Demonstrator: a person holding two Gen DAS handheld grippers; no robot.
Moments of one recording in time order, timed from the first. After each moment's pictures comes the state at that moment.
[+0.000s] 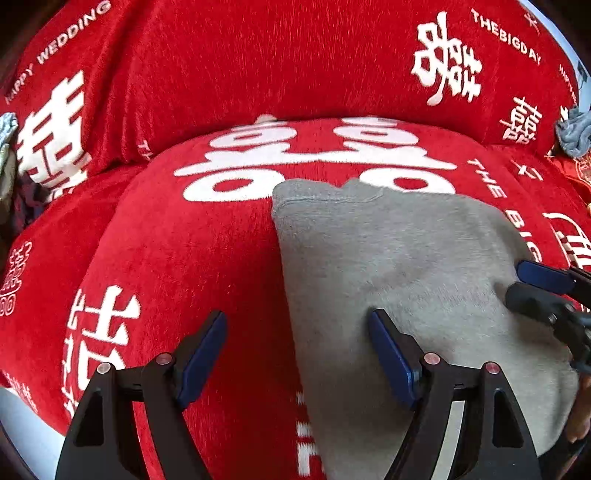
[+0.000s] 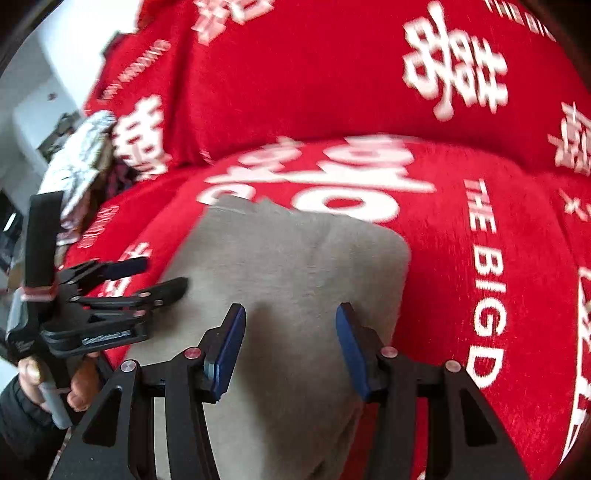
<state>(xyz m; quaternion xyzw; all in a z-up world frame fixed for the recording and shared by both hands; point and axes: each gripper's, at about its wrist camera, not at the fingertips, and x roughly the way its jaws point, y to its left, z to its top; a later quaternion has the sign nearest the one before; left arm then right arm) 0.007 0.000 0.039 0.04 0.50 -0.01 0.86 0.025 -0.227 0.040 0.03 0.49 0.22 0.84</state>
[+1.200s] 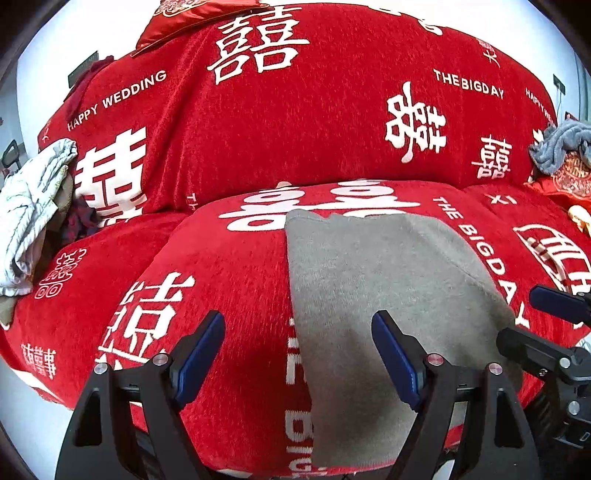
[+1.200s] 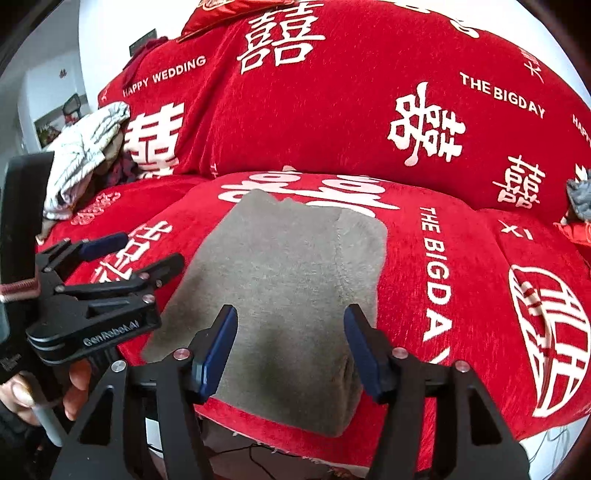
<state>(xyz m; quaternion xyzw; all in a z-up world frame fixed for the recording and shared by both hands) -0.140 -0.025 0.089 0.06 0.35 0.03 0.93 -0.150 -0.204 0.099 -0.04 0.37 0.18 0.91</state>
